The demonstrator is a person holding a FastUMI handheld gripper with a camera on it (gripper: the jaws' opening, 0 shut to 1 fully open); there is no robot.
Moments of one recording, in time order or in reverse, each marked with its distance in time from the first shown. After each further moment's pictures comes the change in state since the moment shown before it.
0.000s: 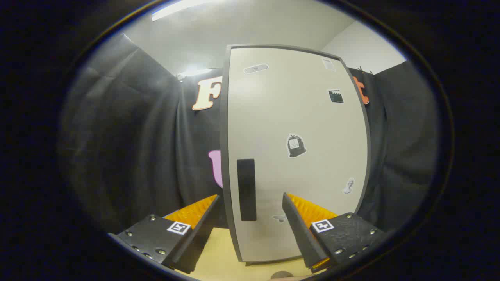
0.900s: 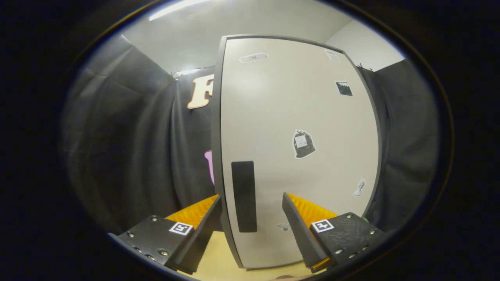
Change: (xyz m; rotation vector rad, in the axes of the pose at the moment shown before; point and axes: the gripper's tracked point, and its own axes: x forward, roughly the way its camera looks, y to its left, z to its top) arm 0.046 0.002 -0.006 0.019 0.007 -0.009
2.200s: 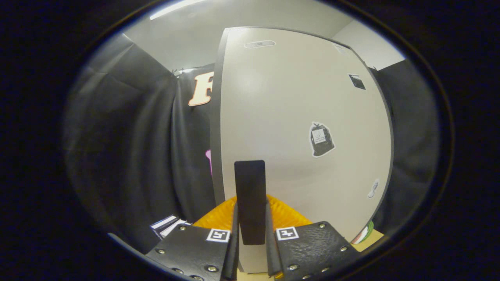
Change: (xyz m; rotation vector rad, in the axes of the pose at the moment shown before) arm 0.022 0.009 -0.006 -0.013 -0.003 -0.003
